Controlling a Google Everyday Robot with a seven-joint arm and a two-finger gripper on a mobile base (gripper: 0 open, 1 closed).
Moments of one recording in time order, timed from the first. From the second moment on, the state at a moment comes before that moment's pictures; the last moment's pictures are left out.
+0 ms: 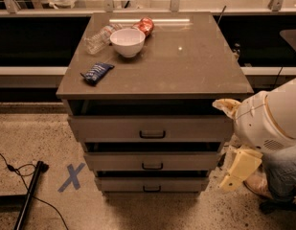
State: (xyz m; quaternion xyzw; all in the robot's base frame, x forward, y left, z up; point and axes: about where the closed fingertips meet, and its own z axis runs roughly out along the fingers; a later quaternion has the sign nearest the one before) arm 0.383 -0.147 0.854 -0.63 0.73 0.10 0.25
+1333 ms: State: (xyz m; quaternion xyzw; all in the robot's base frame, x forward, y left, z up) arm 0.383 -0.131 0.718 -0.61 0.70 0.15 0.32
